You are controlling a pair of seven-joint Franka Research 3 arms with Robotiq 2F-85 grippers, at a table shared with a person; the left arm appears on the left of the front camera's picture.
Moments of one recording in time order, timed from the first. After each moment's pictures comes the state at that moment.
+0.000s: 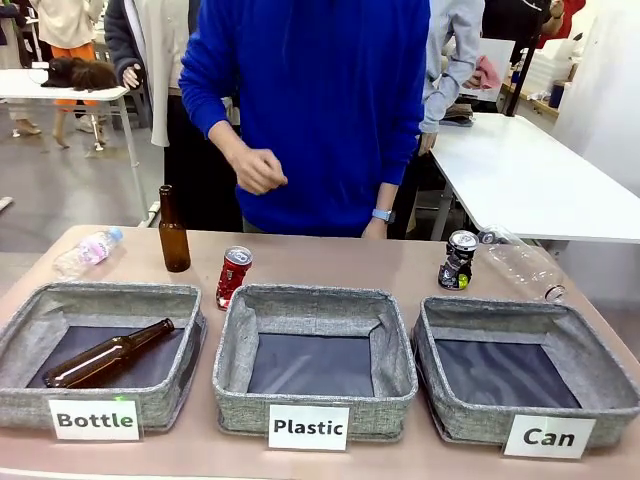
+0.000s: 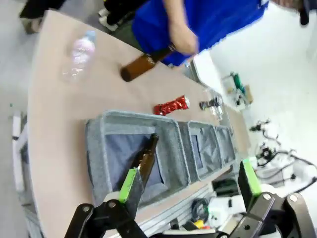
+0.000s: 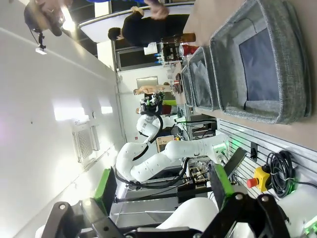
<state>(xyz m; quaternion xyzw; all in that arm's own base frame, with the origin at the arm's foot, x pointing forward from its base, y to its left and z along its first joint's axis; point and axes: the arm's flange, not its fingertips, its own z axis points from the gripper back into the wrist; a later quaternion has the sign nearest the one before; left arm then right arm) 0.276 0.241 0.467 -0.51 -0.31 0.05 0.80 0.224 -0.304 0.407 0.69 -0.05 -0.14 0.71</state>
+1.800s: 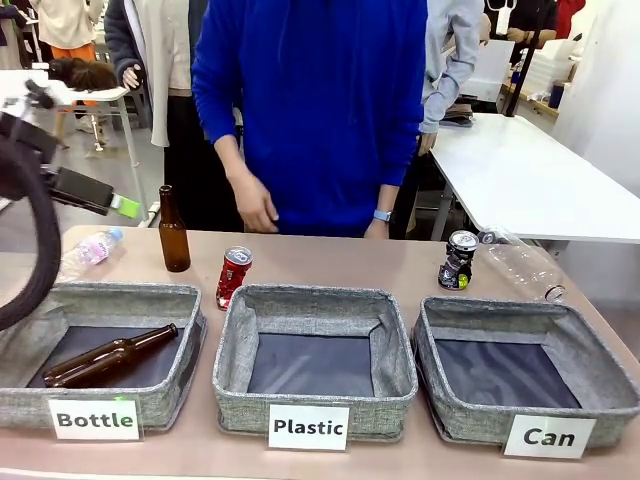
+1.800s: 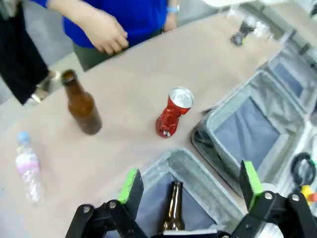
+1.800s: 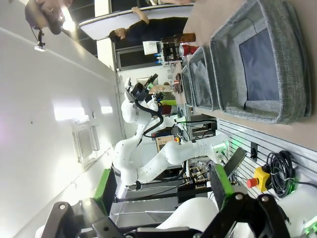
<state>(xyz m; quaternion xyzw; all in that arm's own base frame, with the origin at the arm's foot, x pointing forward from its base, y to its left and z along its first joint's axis) 0.404 -0.054 0.495 -0.26 -0.32 -0.29 0.86 0.224 -0.304 0.407 0.69 -0.05 -0.14 0.71</state>
